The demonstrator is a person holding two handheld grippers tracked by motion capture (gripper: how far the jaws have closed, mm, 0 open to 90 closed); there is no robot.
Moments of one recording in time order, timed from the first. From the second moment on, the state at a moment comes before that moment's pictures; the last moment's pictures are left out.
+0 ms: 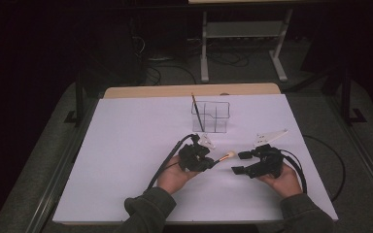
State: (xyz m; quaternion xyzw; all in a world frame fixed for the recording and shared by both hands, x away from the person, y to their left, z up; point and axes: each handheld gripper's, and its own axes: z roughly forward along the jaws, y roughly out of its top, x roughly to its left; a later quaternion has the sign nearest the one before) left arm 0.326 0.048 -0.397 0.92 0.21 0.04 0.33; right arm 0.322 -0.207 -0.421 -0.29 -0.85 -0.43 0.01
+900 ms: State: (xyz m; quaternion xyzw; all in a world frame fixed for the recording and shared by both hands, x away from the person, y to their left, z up) left arm 0.323 0.082 -0.375 0.90 0.21 0.05 0.37; right arm 0.340 -0.172 -0.413 -0.27 -0.85 -0.45 0.07
